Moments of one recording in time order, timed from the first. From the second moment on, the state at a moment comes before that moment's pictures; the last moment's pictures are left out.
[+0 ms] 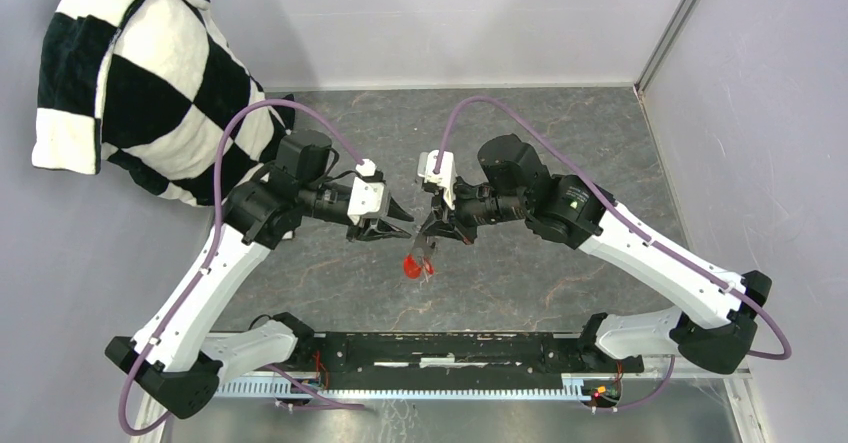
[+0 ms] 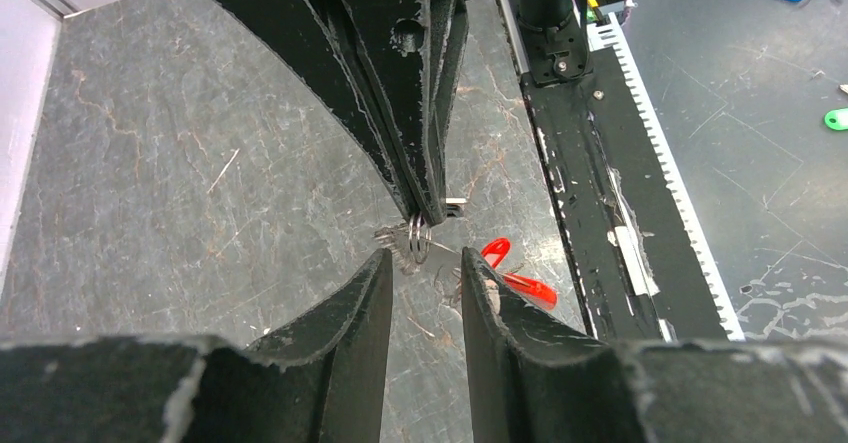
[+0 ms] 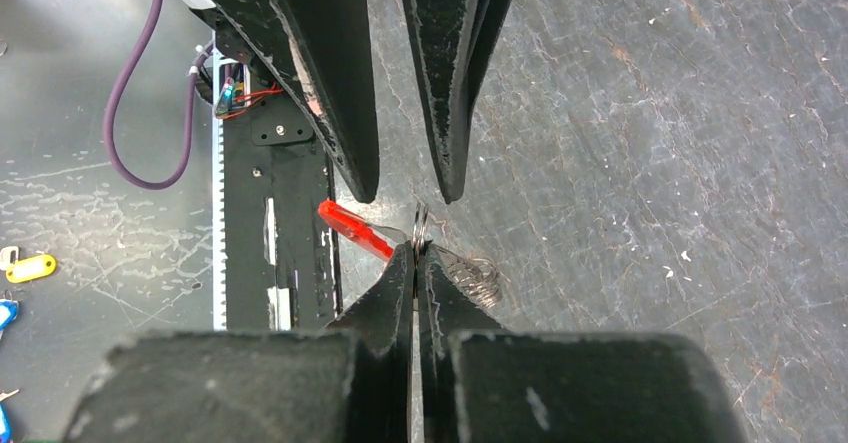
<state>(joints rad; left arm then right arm) -0.56 1.06 1.29 -0.87 0.99 0.78 0.96 1.27 1.42 -0.65 -0.45 -0.20</state>
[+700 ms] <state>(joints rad) -0.56 1.06 1.29 -0.84 0.99 0.78 0.98 1.31 1.45 -0.66 -0.47 -0.20</state>
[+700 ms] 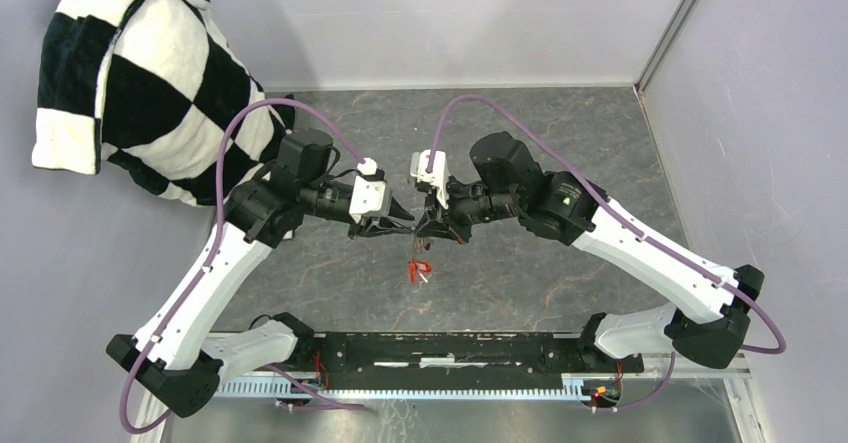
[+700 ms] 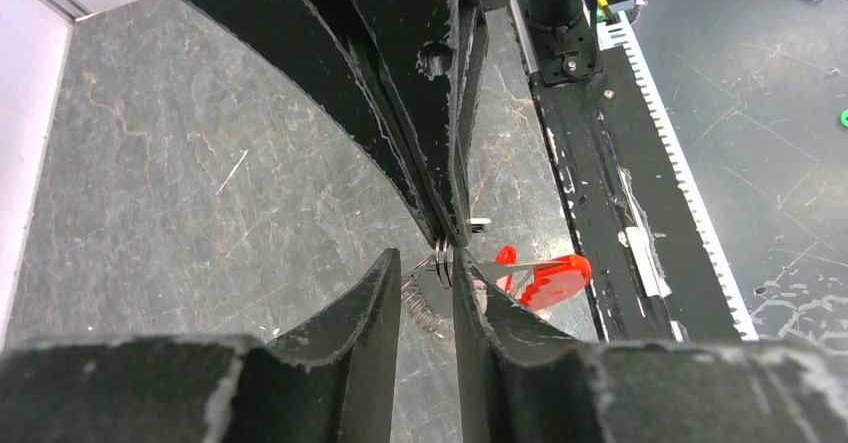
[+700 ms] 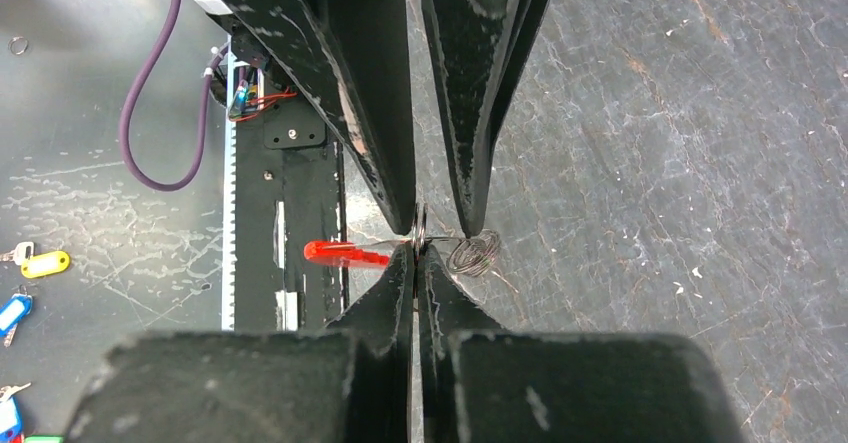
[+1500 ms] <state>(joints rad) -0.57 1.05 1.21 -0.74 0.97 0.69 0.97 1.26 1.41 -0.58 -0.40 -0.13</state>
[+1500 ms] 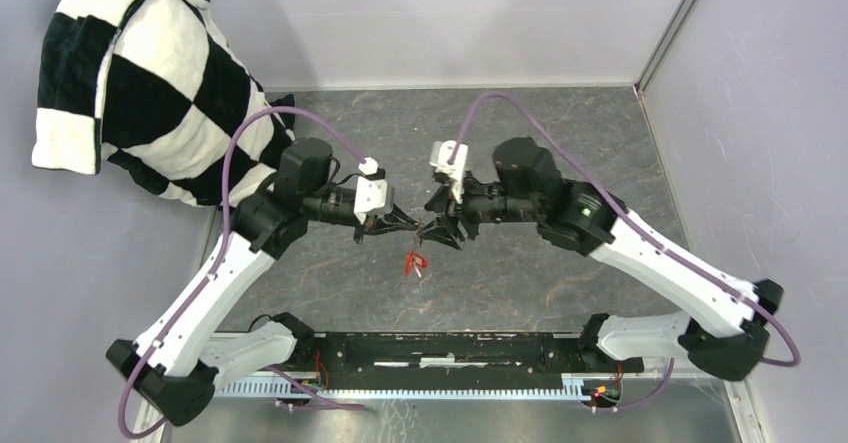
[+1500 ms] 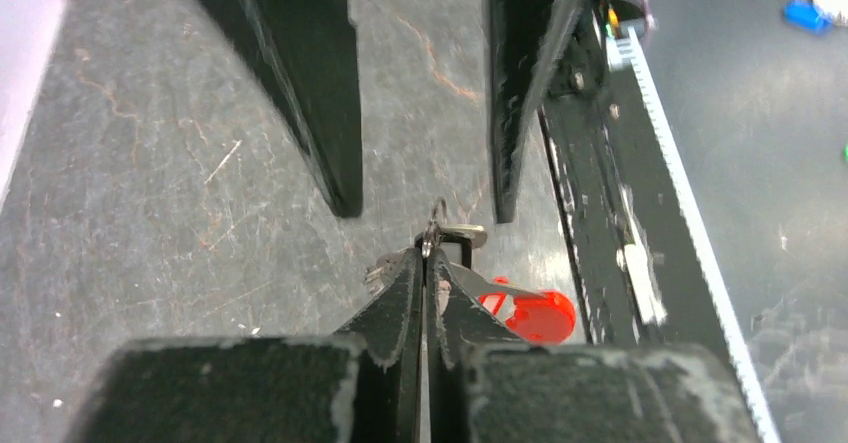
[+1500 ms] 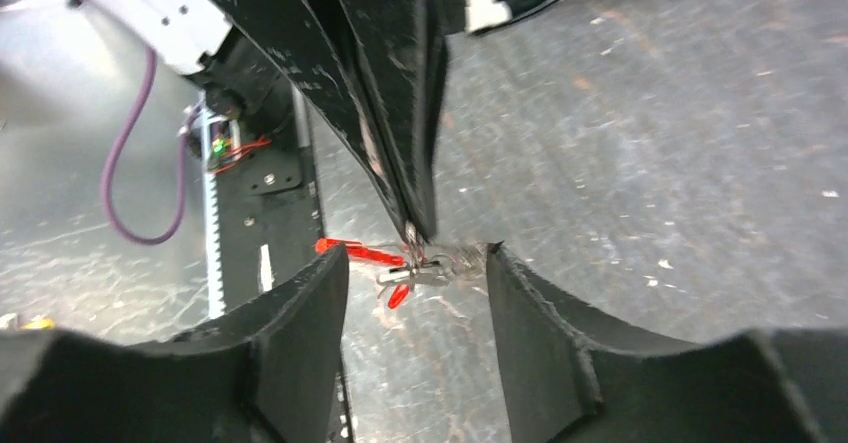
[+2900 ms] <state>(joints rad) -0.57 0.83 0.95 -0.02 0.92 0.10 0.92 1.00 1.07 -0.03 -0.40 0.17</state>
